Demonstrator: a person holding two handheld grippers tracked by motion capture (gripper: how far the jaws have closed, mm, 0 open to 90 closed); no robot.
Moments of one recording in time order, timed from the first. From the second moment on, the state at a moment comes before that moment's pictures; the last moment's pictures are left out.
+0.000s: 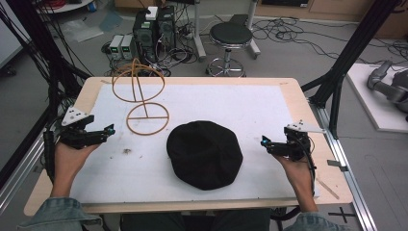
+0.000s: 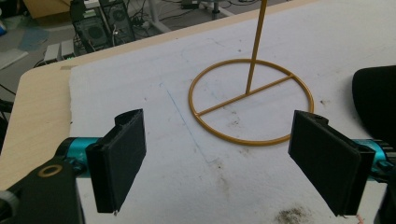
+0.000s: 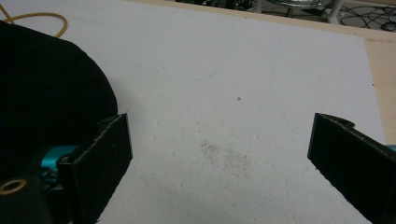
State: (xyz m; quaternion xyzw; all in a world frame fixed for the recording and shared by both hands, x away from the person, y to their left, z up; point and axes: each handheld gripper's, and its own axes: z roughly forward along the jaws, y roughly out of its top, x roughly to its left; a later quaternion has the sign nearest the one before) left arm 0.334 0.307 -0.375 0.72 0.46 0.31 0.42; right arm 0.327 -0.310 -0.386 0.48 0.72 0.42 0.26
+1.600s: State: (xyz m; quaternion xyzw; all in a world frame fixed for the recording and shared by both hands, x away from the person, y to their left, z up) left arm 0.325 0.306 -0.368 0.71 0.45 0.32 0.43; right arm 0.320 -0.253 -0.366 0.40 0.74 0.49 0.22
